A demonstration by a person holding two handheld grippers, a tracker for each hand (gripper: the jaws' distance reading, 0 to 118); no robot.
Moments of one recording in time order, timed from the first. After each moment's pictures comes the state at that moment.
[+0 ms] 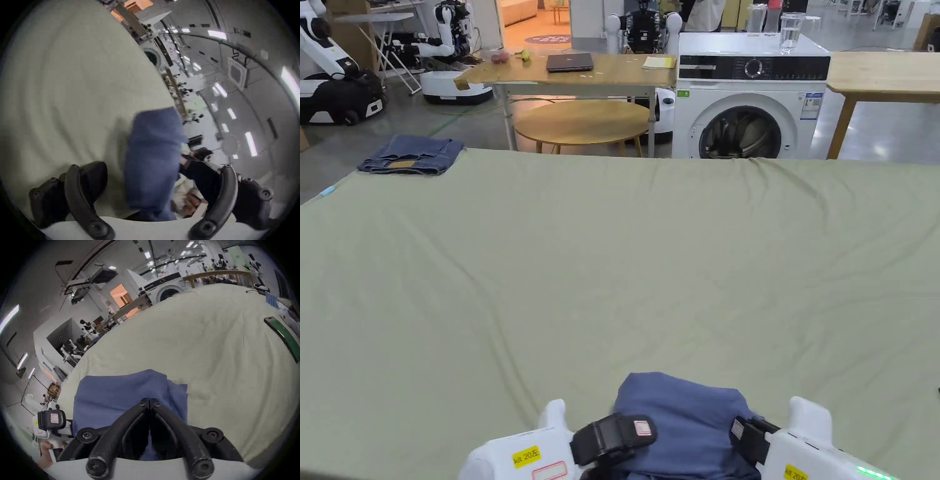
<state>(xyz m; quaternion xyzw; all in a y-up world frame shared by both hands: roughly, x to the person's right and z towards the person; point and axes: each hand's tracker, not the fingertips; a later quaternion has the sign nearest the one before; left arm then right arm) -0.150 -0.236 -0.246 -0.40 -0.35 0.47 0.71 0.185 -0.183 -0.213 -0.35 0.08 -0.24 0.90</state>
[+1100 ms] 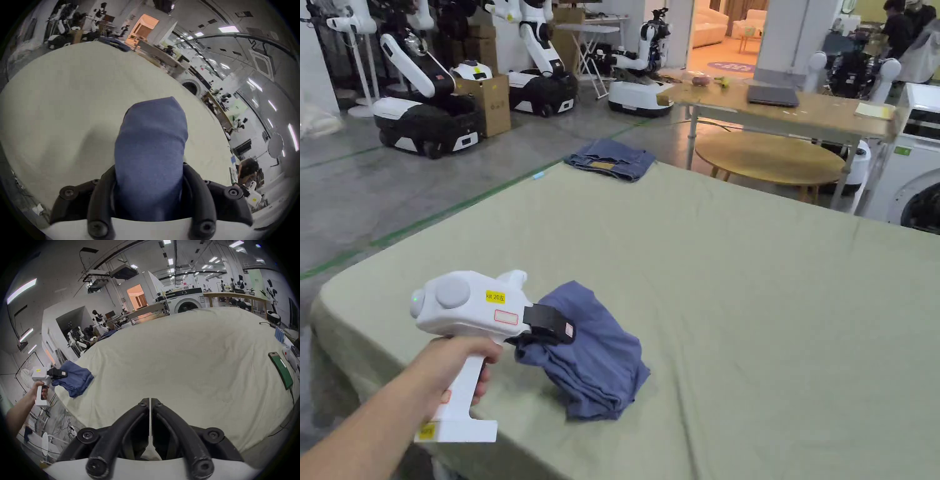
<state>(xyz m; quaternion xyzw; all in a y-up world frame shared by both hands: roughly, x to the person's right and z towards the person) -0.551 -0.121 -0.314 -0.41 -0.10 0.28 0.86 0.097 -0.134 -0.189 -0.32 0.11 -0.14 0.93</state>
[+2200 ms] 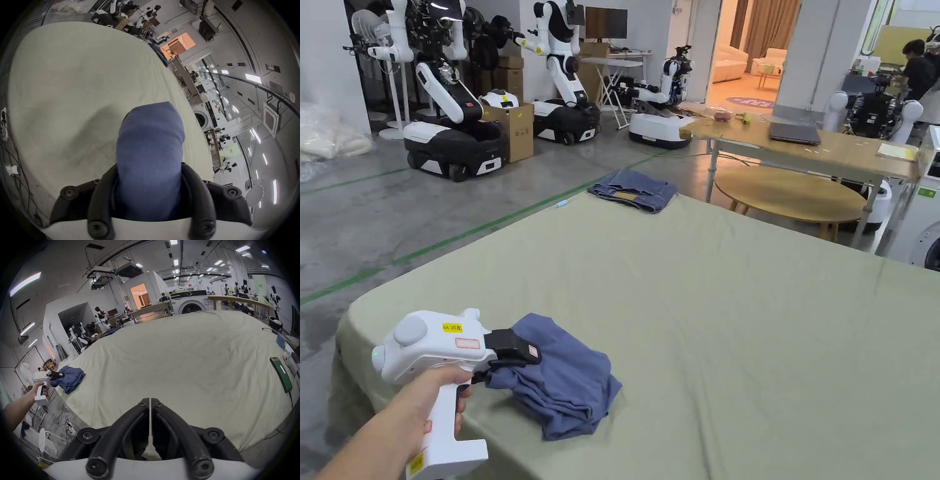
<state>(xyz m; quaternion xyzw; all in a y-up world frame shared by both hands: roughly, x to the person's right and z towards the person) -0.613 -0.153 -0.267 -0.35 -0.02 0.45 0.82 0.080 -0.128 -0.184 -0.32 0.11 -0.12 0.93</state>
